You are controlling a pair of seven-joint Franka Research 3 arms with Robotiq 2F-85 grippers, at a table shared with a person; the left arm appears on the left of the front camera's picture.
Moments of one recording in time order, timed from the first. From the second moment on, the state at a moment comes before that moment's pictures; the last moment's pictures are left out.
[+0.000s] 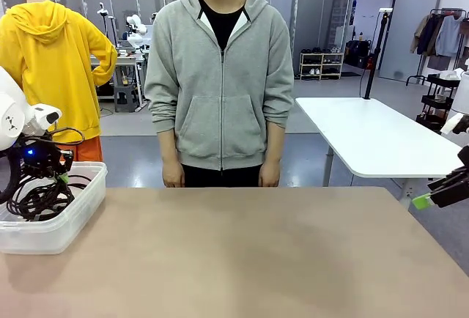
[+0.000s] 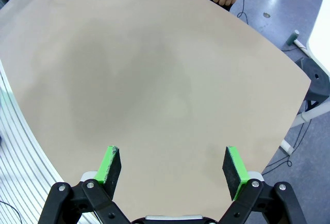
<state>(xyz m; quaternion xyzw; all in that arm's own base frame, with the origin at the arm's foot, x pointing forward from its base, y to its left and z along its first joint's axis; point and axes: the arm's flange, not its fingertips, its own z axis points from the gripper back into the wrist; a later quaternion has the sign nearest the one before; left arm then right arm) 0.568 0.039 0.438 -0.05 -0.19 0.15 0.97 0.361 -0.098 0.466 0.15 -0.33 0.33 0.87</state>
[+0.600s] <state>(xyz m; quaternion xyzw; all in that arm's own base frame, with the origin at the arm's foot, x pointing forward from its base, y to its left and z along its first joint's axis) 0.566 0.034 0.442 -0.03 -0.20 0.14 0.97 0.361 -0.098 0.466 0.15 -0.33 0.33 0.87</state>
